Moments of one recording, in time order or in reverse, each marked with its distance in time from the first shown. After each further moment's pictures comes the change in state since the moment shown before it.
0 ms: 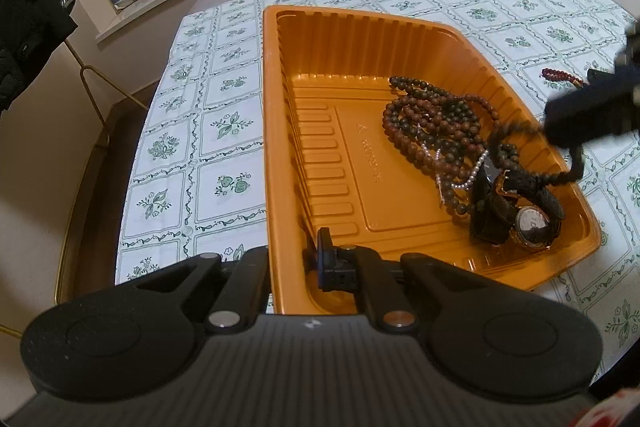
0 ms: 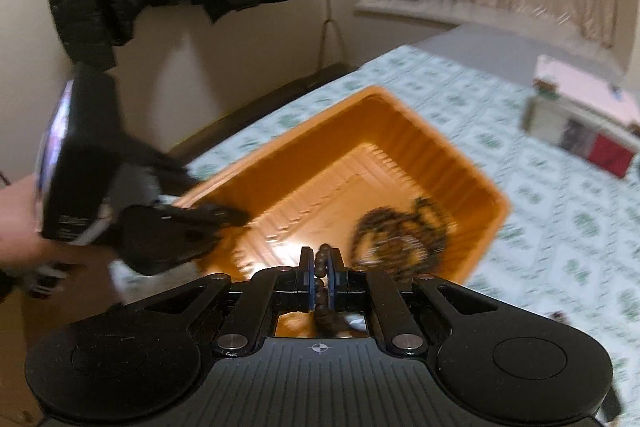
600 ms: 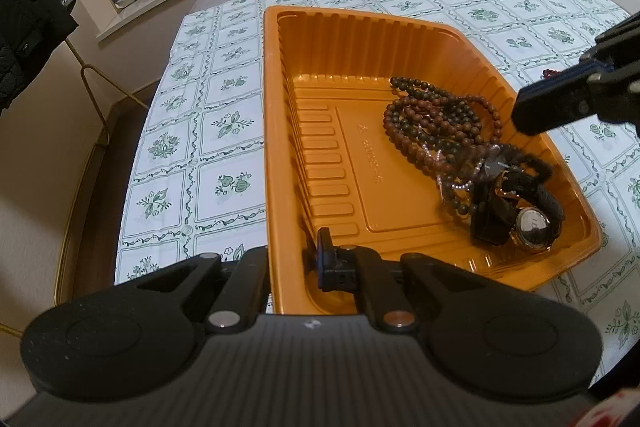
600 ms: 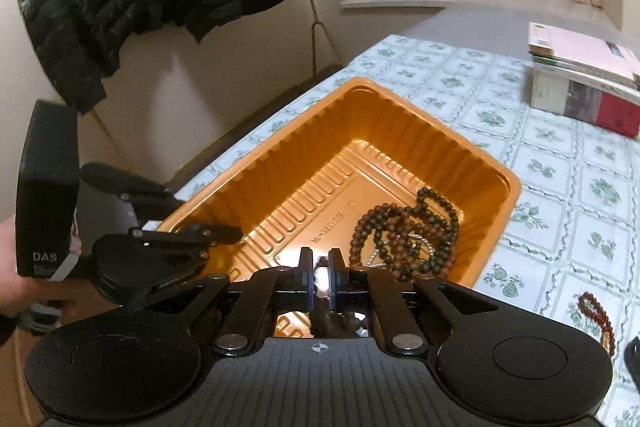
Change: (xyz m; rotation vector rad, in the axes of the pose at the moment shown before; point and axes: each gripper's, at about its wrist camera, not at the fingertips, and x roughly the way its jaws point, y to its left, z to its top) left arm 0.001 0.002 -0.001 -0.006 0.000 -0.001; right arm 0.012 -0.030 0.000 0.133 -0.033 0.020
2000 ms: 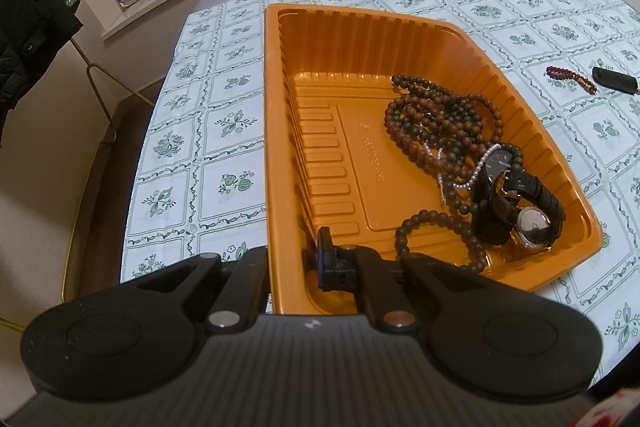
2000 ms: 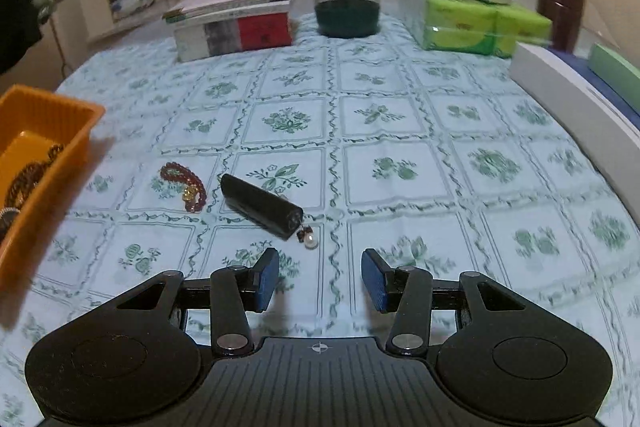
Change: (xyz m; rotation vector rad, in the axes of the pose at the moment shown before) left arm -0.003 -0.002 0.001 0.005 0.012 0.022; right arm -0.139 -0.184 -0.148 0.327 -0.069 -0.624
